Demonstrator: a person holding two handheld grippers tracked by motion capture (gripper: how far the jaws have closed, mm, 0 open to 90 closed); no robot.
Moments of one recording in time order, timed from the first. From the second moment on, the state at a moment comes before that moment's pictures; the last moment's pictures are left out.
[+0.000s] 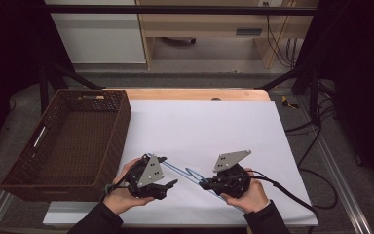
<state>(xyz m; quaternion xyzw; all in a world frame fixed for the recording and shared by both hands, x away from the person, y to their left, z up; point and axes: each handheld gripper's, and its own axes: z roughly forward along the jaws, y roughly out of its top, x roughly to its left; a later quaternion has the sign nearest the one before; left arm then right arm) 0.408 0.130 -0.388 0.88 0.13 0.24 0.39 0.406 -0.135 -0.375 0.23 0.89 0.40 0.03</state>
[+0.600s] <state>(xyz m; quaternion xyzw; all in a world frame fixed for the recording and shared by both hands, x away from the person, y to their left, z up) 0.406 0.101 -0.400 0.89 0.07 0.29 0.34 0.405 -0.134 -0.377 0.23 0.89 0.40 0.03</state>
